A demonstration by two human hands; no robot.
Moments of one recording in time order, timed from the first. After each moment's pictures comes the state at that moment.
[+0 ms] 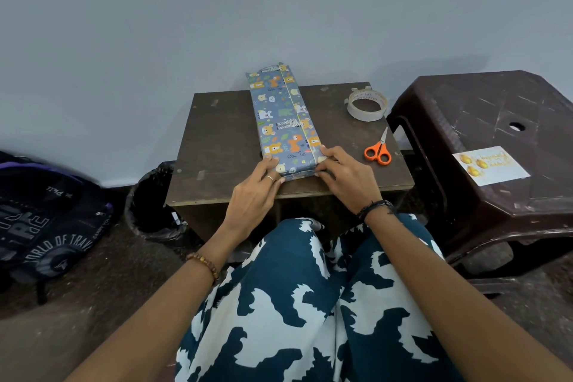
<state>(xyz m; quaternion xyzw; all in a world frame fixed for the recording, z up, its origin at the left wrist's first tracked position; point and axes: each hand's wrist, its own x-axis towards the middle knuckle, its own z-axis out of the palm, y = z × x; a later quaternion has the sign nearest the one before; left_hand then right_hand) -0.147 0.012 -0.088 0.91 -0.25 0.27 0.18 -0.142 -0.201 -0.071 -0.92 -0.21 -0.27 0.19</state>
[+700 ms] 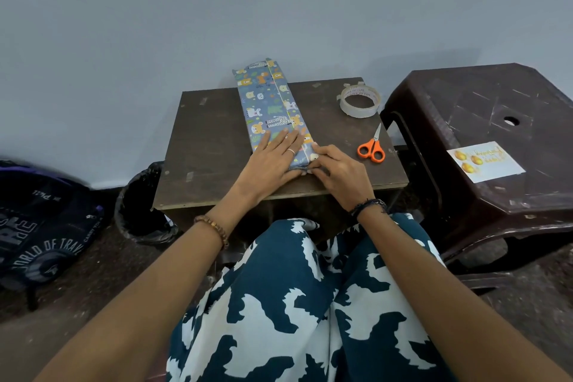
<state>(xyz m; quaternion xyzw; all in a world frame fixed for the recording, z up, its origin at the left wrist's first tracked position) -0.096 -0.027 -0.055 0.95 -0.32 0.07 -0.03 -0.135 -0.204 -0.076 -0.92 -0.19 -0.27 0.23</state>
